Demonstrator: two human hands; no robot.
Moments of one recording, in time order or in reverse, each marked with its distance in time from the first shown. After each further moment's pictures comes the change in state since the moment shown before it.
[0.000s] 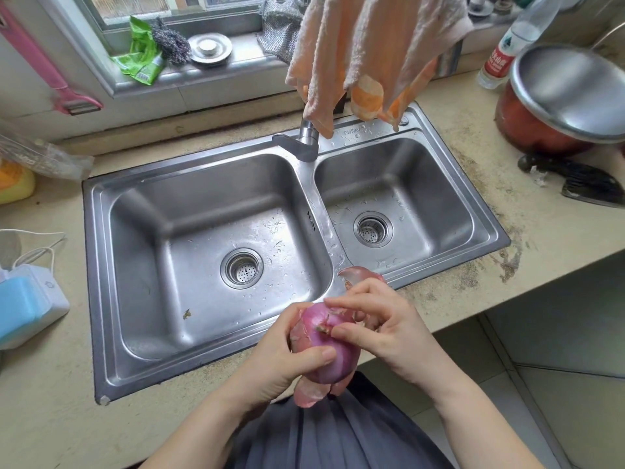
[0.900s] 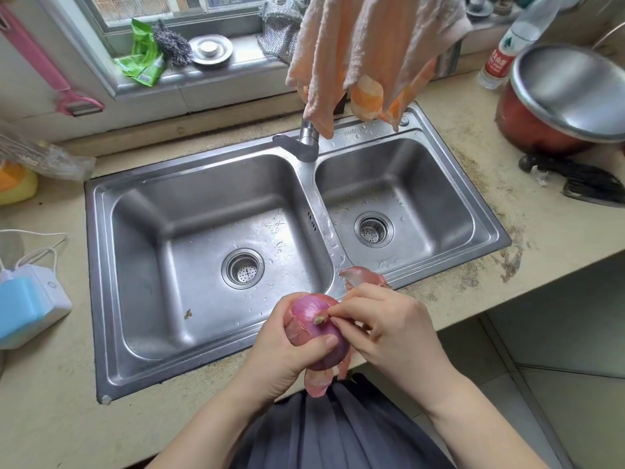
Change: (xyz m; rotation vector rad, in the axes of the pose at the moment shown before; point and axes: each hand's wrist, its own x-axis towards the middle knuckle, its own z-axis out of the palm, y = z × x) left_hand 0.006 -0.004 0.005 -0.041 0.125 0.079; right_hand -0.004 -0.026 0.005 -0.626 0.129 -0.281
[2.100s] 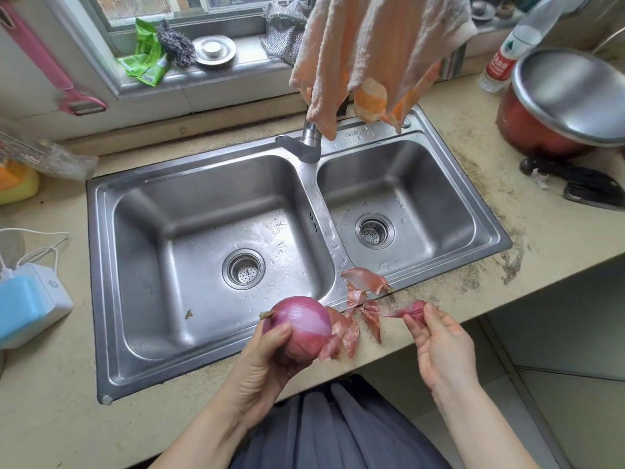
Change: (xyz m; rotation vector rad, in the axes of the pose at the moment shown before) left_hand -0.002 -0.031 -0.024 -0.506 0.031 -0.217; right_hand -0.039 0.092 0.037 1.321 0.773 1.065
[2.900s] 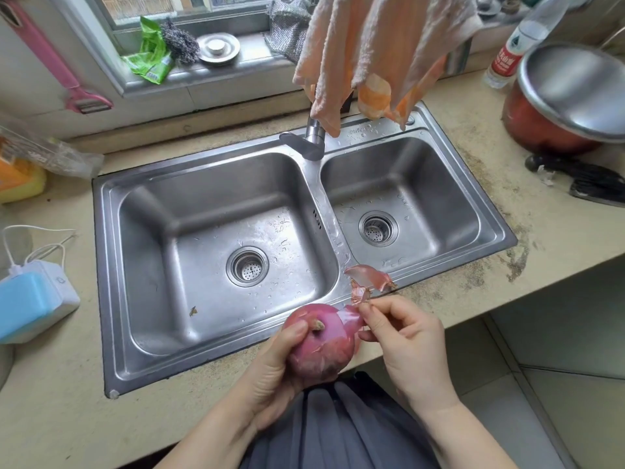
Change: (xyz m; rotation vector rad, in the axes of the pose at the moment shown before) left_hand -0.012 0.004 0.022 0.028 -0.079 -0.132; right_hand -0.068 -0.001 0.043 -0.662 -0.440 -0.473
